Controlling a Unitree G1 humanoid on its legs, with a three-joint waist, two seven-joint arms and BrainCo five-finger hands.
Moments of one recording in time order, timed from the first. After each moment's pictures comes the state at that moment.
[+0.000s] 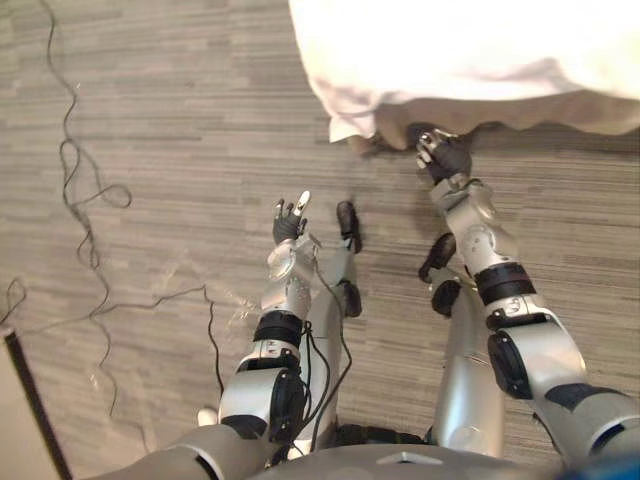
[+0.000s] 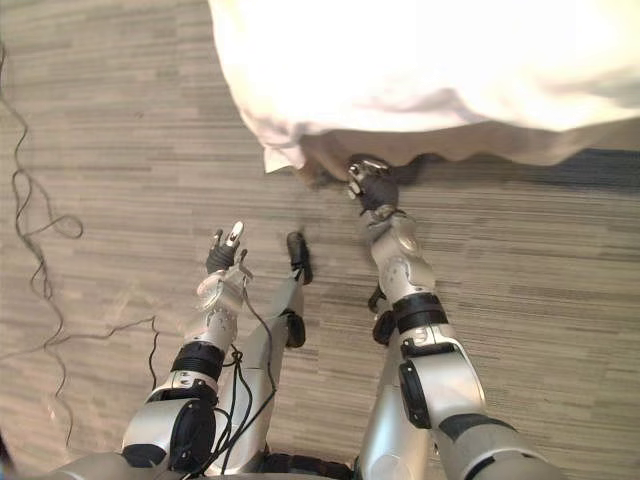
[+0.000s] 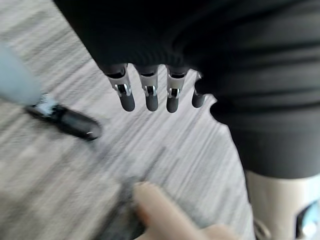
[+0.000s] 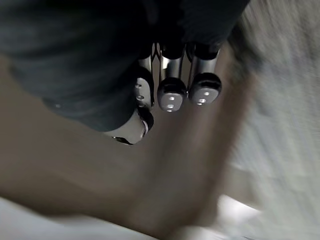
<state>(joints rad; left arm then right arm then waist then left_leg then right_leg) -0.56 -0.11 0.30 0.74 -0.46 -0.01 0.27 -0.72 -0.18 -0.08 0.64 0.86 -0.09 0.10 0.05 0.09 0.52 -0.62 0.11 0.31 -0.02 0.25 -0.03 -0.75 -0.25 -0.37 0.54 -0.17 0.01</state>
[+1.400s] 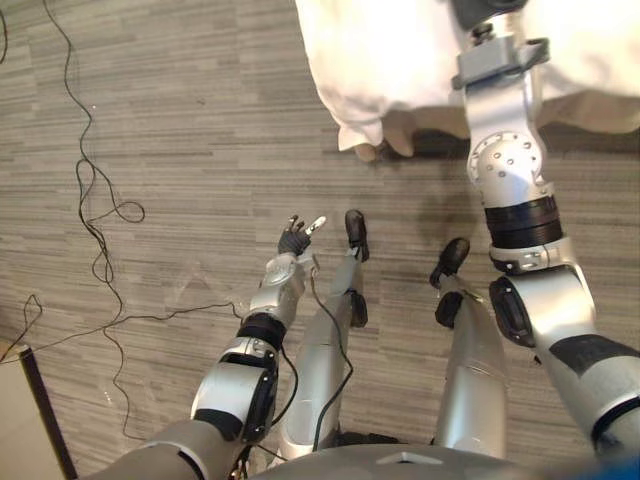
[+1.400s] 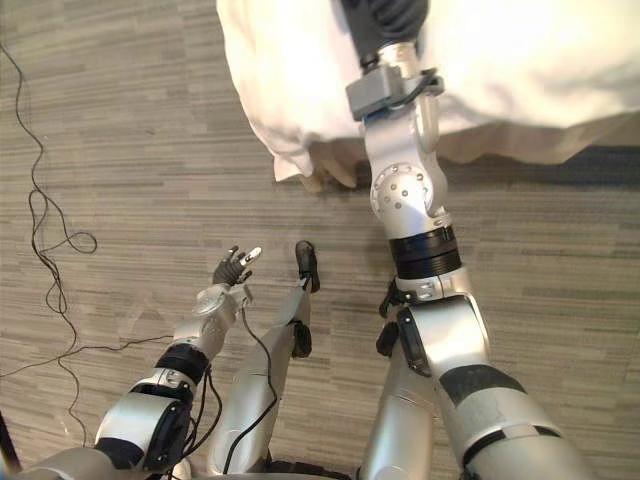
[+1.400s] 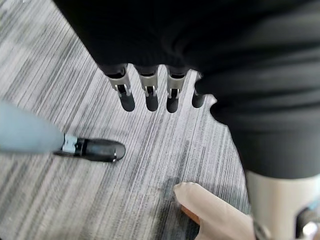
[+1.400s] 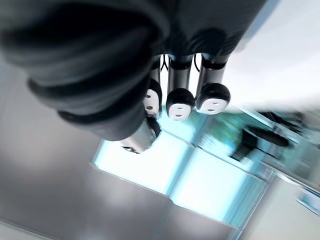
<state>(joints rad) -0.60 0.00 0.07 0.81 -0.46 0.04 0.22 -1.12 -0.24 -0.02 0.21 1.08 -0.21 0.08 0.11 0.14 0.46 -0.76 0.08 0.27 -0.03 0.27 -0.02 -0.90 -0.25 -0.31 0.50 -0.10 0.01</state>
